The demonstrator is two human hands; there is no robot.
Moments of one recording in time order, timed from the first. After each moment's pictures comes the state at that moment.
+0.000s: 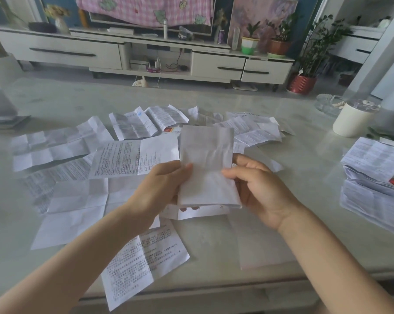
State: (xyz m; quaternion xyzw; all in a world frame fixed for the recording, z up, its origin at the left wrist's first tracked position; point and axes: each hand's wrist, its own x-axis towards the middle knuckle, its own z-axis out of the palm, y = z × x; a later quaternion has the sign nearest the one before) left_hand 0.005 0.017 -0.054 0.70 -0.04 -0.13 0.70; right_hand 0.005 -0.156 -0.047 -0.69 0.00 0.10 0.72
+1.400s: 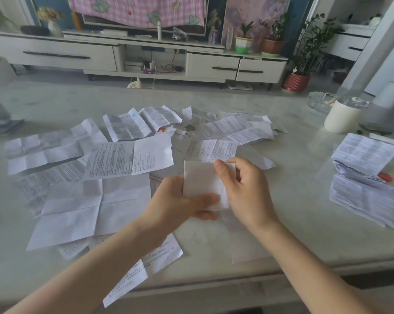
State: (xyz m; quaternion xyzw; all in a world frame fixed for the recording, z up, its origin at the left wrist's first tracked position) left_hand -0.015 -0.008 -0.061 0.71 -0.09 -0.14 0.69; right_hand -0.006 -0.150 -0.067 -0.84 -0.04 -0.22 0.50
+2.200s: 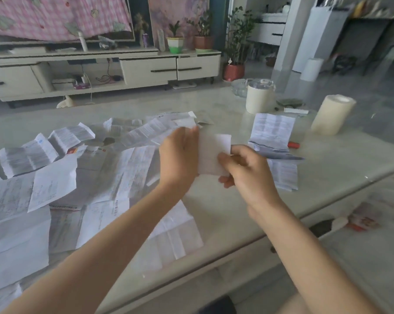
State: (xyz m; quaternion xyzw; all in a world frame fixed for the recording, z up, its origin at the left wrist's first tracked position) left_hand 0.029 -0.187 -0.039 0.79 -0.16 0.12 0.59; right_hand -0.041 -0.282 -0.048 -0.72 0.15 -0.22 0.64
